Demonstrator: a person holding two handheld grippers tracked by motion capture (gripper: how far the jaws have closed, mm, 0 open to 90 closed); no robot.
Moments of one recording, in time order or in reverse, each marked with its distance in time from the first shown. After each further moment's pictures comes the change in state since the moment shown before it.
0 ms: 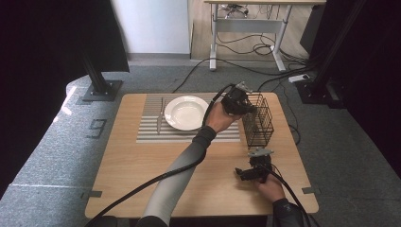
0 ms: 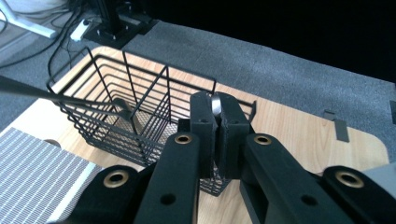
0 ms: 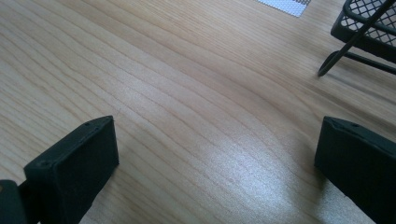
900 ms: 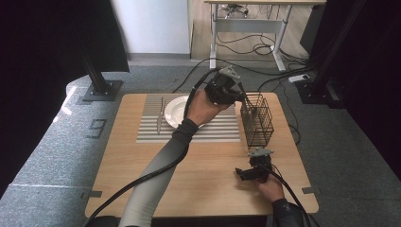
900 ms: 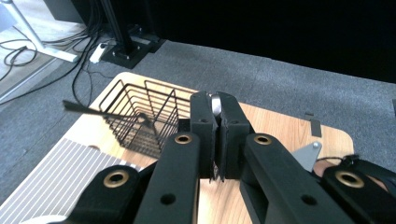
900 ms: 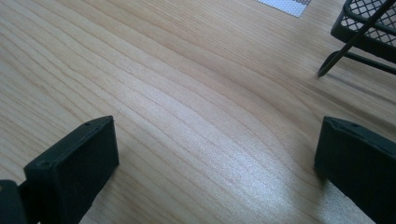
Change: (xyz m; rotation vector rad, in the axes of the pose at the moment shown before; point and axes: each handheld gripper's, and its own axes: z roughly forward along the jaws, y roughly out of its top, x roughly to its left) left arm -0.016 0.022 -0.101 -0.033 0.042 0.069; right arm 0.000 0.000 0.000 -0.002 0.000 0.004
